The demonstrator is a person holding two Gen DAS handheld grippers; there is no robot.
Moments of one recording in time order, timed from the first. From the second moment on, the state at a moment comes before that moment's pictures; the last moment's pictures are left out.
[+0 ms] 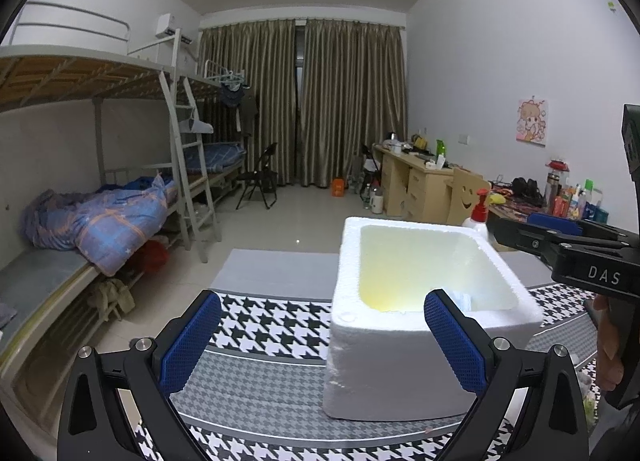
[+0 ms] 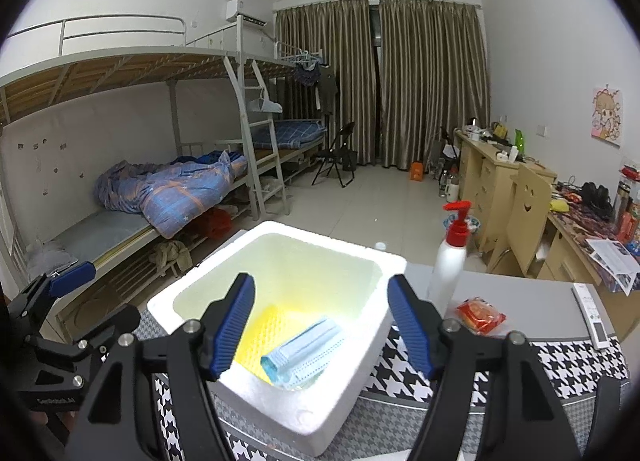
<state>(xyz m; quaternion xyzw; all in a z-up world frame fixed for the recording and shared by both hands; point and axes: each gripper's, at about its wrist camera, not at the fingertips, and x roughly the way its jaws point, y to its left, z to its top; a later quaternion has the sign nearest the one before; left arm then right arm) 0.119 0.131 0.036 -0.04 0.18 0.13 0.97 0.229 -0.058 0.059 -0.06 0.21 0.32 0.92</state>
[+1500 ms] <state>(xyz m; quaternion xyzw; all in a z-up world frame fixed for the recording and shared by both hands) 0.097 0.049 0.050 0.00 0.16 0.01 0.99 0.167 -0.171 0.058 -0.02 0.16 0.23 0.96</state>
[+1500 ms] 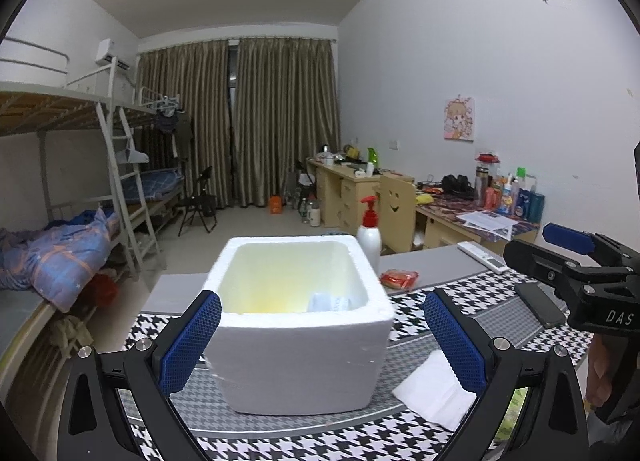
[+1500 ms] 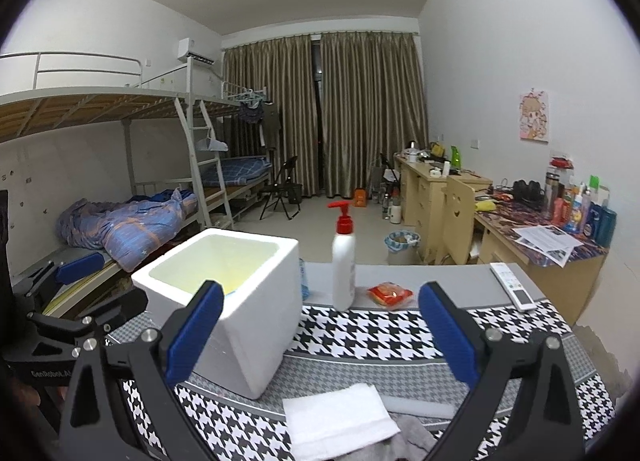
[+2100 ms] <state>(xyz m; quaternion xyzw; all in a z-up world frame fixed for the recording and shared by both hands) 0.101 0.019 0.035 -0.01 0.18 -0.04 0.98 0.155 -0.215 0.042 0.00 0.17 0.18 0.97</state>
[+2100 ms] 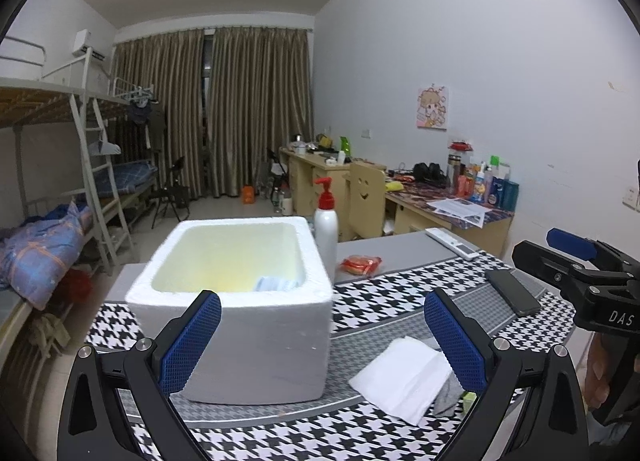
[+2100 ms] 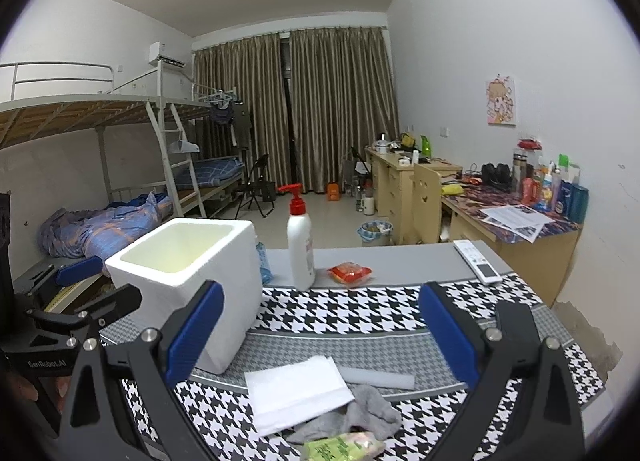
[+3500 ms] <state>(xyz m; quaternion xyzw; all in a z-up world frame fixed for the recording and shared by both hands) 0.123 -0.037 -0.033 0.01 0.26 -0.12 0.96 0.139 -0.245 -0.016 0.00 0.24 0.16 0.96</state>
